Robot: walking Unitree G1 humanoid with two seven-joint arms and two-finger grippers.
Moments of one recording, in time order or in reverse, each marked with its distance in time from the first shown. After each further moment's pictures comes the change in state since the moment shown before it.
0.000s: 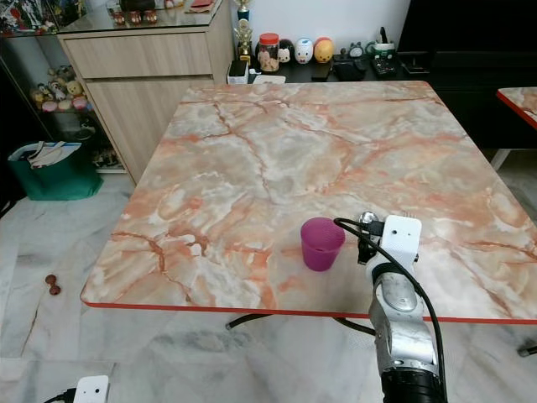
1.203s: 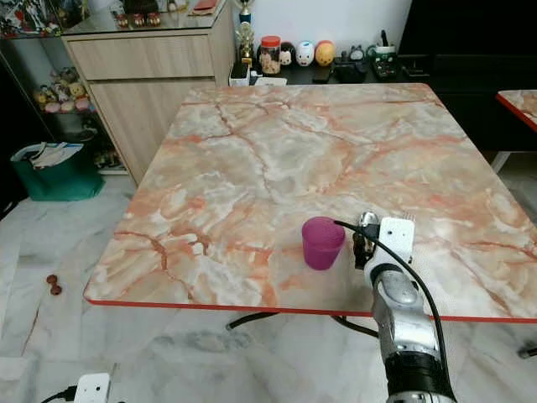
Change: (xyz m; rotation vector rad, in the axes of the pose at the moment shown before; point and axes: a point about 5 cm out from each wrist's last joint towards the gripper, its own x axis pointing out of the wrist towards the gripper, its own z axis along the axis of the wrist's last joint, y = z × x) left arm 0.000 -0.001 0.001 0.004 -0.001 -0.001; right arm 0.017 0.003 -0.007 0.016 0.086 0.062
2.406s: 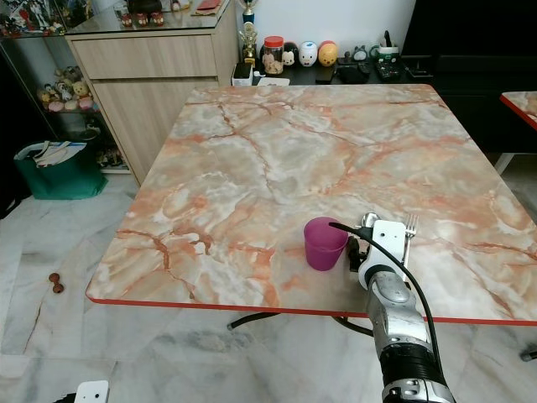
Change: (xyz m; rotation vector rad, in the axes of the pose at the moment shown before) left arm -0.002 0.001 -0.009 0.000 0.044 0.003; right arm 0.008 0.005 -0.015 -0.001 0.059 0.022
